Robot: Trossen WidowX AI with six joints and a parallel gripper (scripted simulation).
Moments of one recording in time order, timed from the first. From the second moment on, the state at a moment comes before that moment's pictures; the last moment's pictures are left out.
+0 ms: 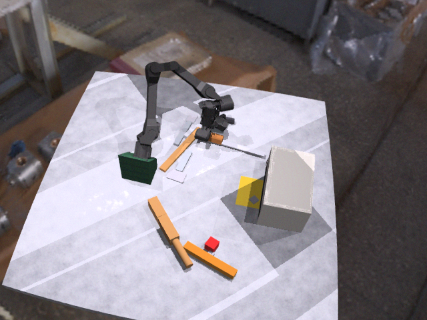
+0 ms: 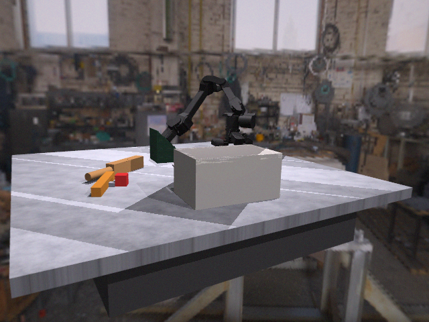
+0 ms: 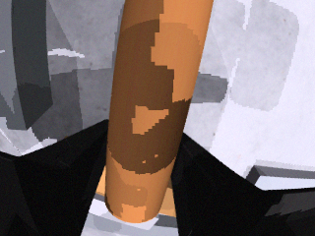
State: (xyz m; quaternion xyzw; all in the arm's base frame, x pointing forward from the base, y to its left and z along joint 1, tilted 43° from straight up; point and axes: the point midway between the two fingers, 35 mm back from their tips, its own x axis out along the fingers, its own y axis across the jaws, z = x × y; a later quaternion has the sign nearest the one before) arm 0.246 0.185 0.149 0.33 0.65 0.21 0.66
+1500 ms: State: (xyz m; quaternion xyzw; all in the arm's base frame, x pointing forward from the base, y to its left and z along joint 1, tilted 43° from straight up) arm 0.246 0.185 0.149 0.20 0.60 0.32 0.71
